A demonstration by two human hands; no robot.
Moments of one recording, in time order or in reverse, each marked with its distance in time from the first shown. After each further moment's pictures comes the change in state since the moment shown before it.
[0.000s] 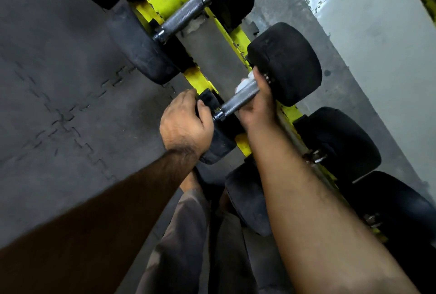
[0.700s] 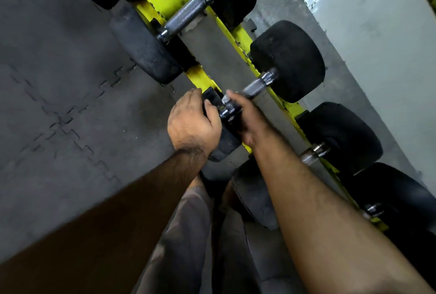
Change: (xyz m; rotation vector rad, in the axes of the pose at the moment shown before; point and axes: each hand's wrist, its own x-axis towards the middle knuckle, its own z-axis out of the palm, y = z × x) left_hand 0.001 -0.004 0.002 -0.037 0.016 0.018; right_hand -0.036 0.016 -0.010 -0.398 -0.189 0.362
